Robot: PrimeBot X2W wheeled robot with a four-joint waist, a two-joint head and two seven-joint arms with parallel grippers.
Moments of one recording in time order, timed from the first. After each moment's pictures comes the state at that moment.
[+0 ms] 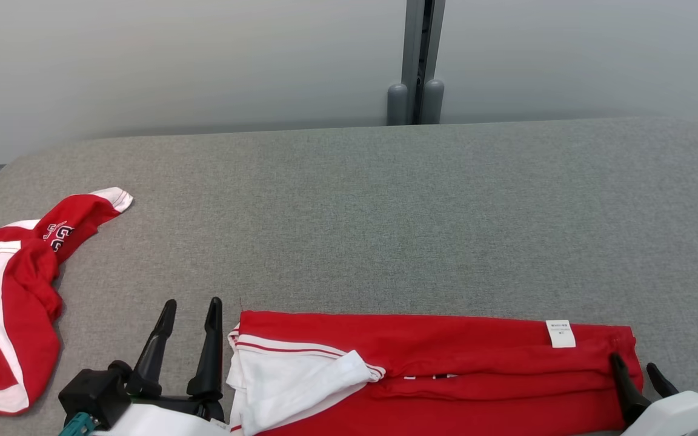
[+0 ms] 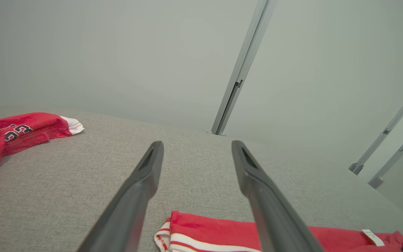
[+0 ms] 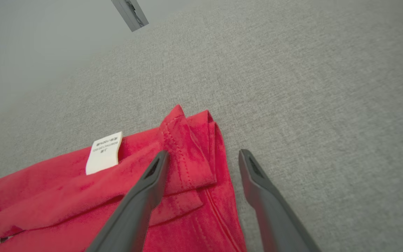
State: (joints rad) left arm 0.04 0.22 -0.30 0.03 -0.60 0.10 -0.26; right arm -0.15 -0.27 0.19 0.69 0.74 0.13 -0.16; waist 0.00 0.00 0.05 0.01
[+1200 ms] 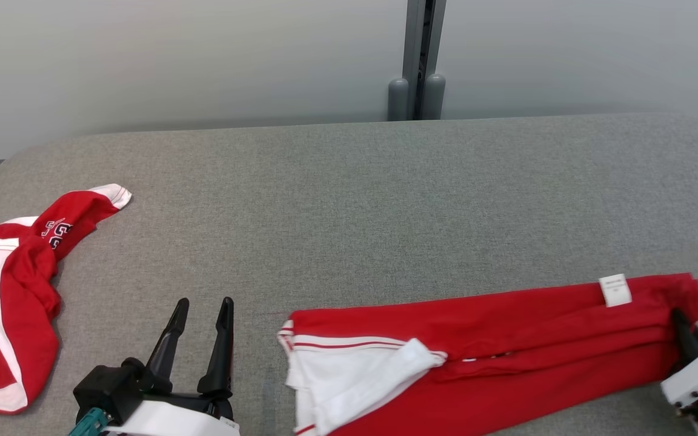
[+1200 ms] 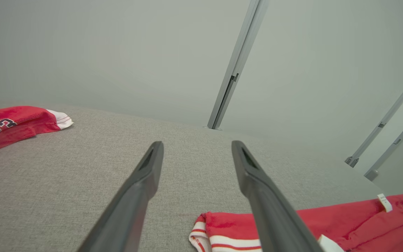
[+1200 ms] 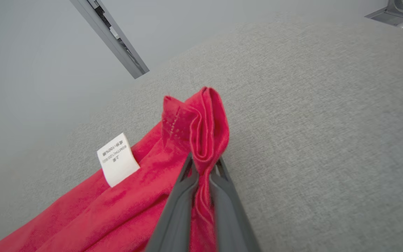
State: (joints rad) left arm 0.02 0.15 -0.25 0.11 -0.52 0.02 -0.26; right arm -0.30 -0.39 0.36 0.78 1.02 0.13 -0.26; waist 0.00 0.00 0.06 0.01
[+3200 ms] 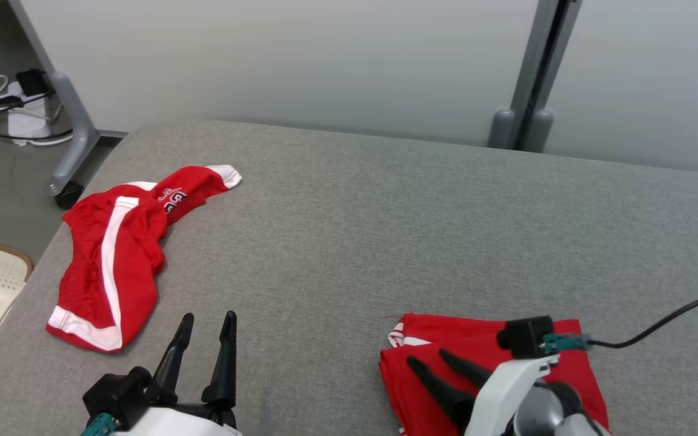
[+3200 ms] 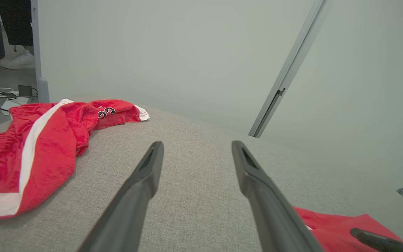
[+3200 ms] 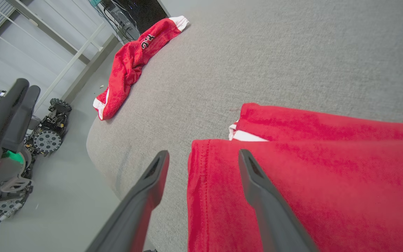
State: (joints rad) left arm 0.02 0.09 -0.19 0.21 -0.47 -0.05 -0.26; right arm -0.19 -0.10 0.50 0.31 0.73 0.13 0.26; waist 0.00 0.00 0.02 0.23
